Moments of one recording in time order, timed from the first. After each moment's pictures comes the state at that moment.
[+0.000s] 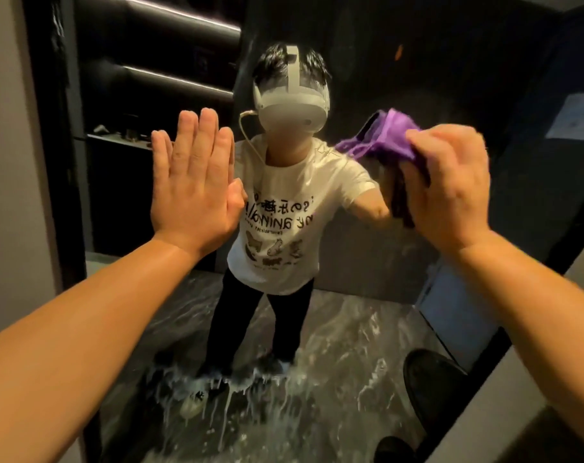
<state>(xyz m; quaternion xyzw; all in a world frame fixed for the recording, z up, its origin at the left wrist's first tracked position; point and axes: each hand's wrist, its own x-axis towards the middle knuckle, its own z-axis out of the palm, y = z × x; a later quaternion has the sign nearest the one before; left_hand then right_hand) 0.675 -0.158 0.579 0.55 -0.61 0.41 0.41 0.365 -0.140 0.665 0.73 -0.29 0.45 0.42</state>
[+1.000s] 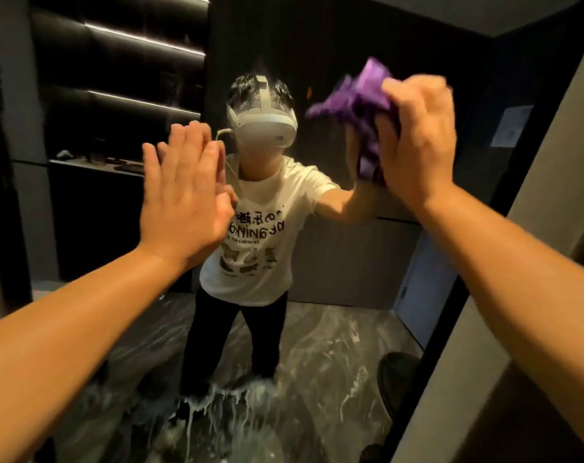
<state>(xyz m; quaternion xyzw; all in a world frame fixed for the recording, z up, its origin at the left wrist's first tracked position) 0.619 -0.134 0.619 0.50 -0.64 0.39 0.43 0.331 -0.127 0.743 0.66 -0.29 0.48 0.50</state>
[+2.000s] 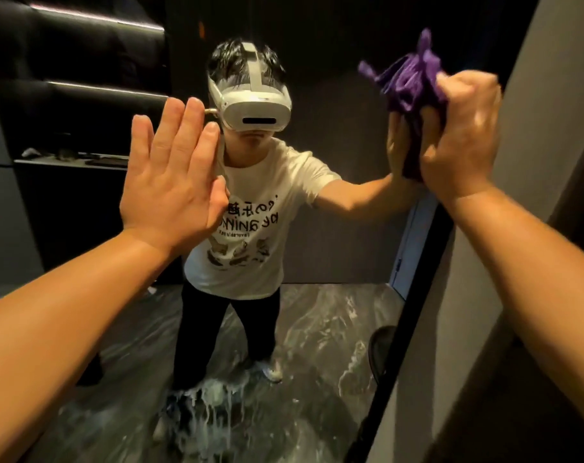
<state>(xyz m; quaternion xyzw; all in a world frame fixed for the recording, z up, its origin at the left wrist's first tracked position) 0.531 -0.162 0.621 0.44 -0.67 0.45 0.39 0.174 -0.158 0.697 0.58 -0.38 0.52 0.50</state>
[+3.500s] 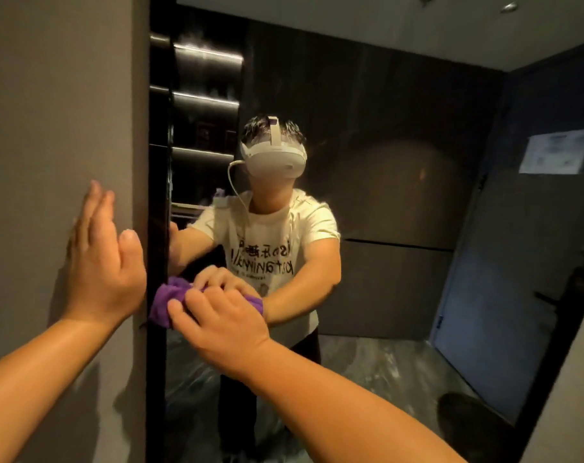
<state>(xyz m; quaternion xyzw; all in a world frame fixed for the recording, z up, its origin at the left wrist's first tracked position) 0.860 -0.127 0.622 0.50 -0.56 0.19 0.63 0.682 -0.151 0.563 0.83 -0.21 0.29 0.43</state>
